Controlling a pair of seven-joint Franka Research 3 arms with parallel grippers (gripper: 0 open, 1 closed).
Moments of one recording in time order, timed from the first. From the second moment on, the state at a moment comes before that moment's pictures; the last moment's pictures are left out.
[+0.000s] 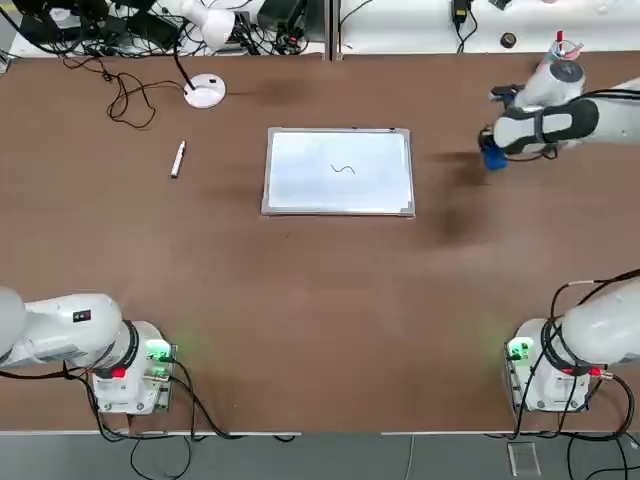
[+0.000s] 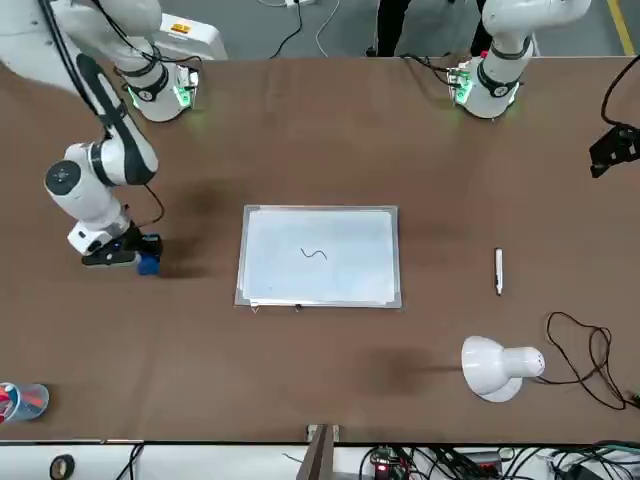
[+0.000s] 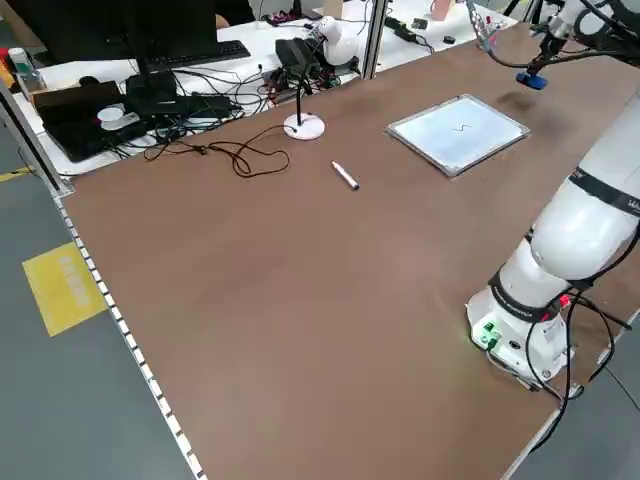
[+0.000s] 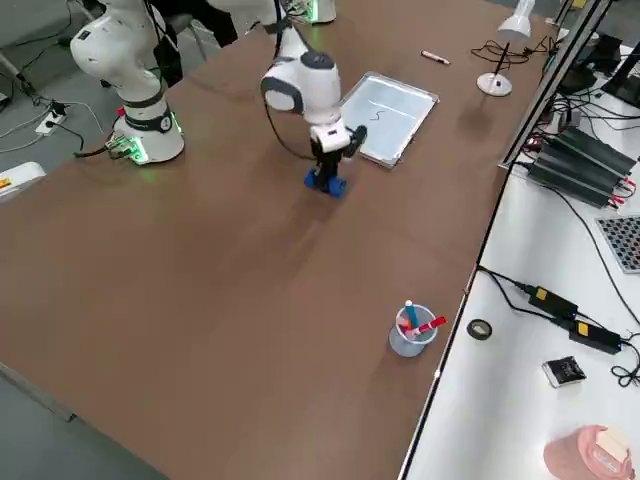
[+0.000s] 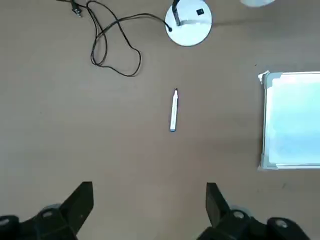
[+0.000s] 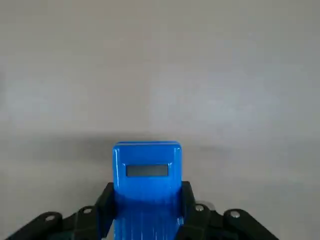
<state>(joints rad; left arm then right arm) 0.19 -0.04 -0.29 -1.55 0.06 1.55 -0.04 0.15 0.23 0.01 -2.31 0.02 2.68 0.10</state>
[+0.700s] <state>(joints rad) 0.20 -0.04 -0.27 -1.55 0.05 1.56 -0.04 0.47 0.22 0.02 -2.11 0.02 2.55 0.60</state>
